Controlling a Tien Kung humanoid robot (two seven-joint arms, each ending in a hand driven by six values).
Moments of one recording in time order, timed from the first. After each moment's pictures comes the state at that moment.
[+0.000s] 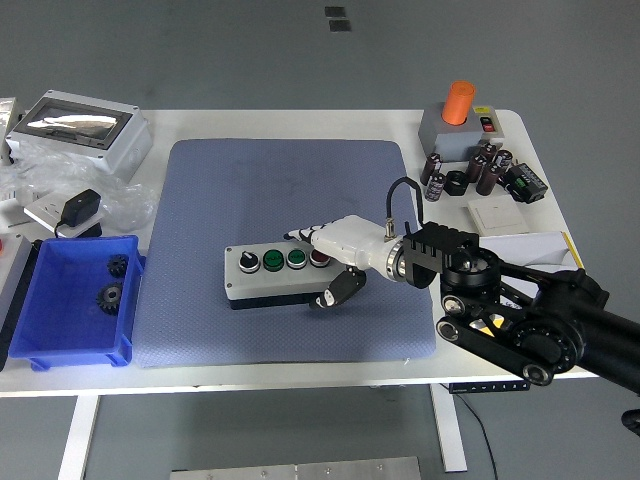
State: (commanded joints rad) left arm 0.04 0.12 -1.97 -0.18 1.79 -0.04 0.18; right arm 0.74 -0.29 0.44 1.33 -1.90 0.17 -0.16
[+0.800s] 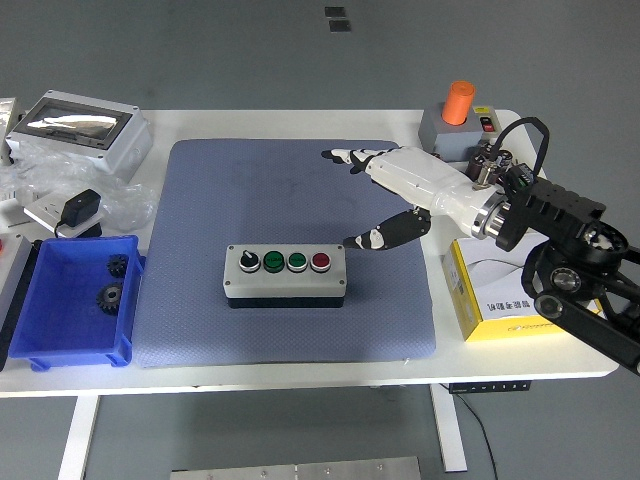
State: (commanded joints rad) left arm 0.05 0.13 -1.98 -0.18 1.78 -0.03 0.18; right arm 0.69 -0.63 0.65 1.69 -1.72 0.12 -0.10
